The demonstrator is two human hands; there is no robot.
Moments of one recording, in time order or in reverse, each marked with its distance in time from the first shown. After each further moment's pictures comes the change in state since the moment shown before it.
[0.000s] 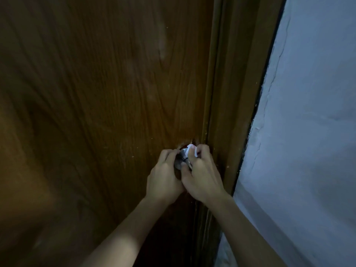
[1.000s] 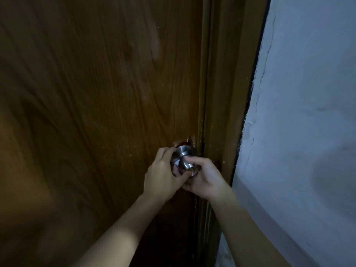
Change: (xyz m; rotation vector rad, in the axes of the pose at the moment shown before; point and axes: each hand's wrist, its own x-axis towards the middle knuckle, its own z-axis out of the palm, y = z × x) left_hand -0.002 0.002 -0.001 0.011 0.028 0.035; right_hand 0.001 0.021 0.000 1.667 -0.377 0.962
